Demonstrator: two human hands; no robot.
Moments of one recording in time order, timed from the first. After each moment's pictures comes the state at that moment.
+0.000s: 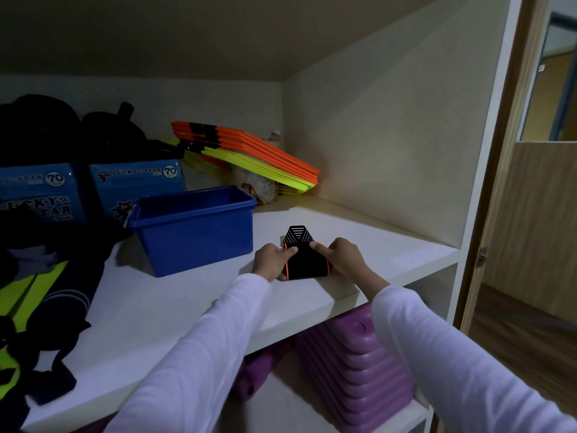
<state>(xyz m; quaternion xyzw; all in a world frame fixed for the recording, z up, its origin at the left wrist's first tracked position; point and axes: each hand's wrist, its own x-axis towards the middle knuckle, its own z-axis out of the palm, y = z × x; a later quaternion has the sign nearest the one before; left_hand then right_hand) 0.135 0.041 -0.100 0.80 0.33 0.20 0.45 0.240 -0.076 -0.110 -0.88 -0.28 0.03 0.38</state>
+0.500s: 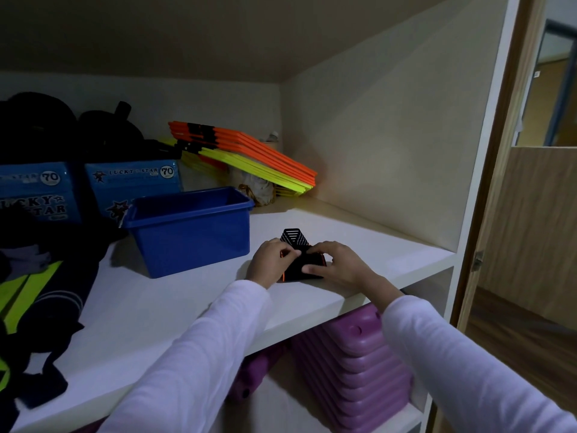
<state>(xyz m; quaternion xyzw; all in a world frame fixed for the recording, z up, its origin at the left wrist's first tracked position) 0.129 0.036 -0.103 0.90 0.20 0.28 0.26 0.235 -0.101 -0.108 -0.80 -0.51 -0.03 0.32</state>
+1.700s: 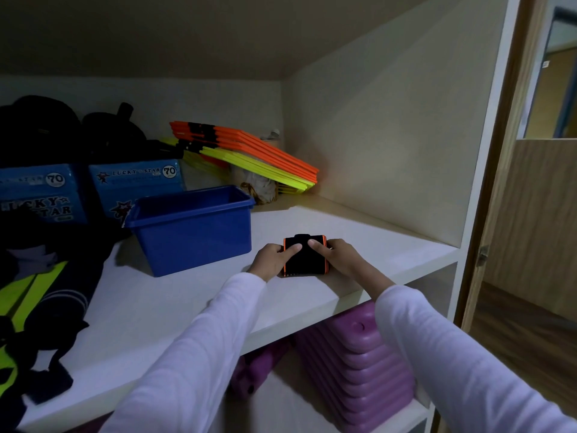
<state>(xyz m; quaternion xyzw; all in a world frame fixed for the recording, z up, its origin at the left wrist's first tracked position) 0.137 0.046 -0.106 0.82 0.26 0.18 0.47 0.237 -0.086 -0.102 -0.84 -0.35 0.10 0.41</state>
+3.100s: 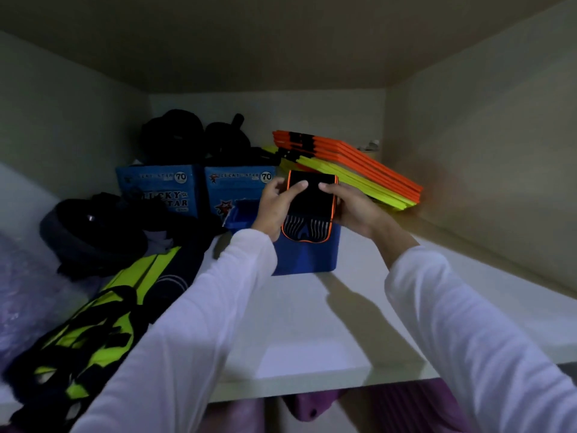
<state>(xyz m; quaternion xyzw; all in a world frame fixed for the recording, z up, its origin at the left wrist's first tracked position) 0.060 0.126 0.009 0.62 0.18 0.51 0.57 0.195 0.056 0.009 -0.46 -0.49 0.38 0.64</state>
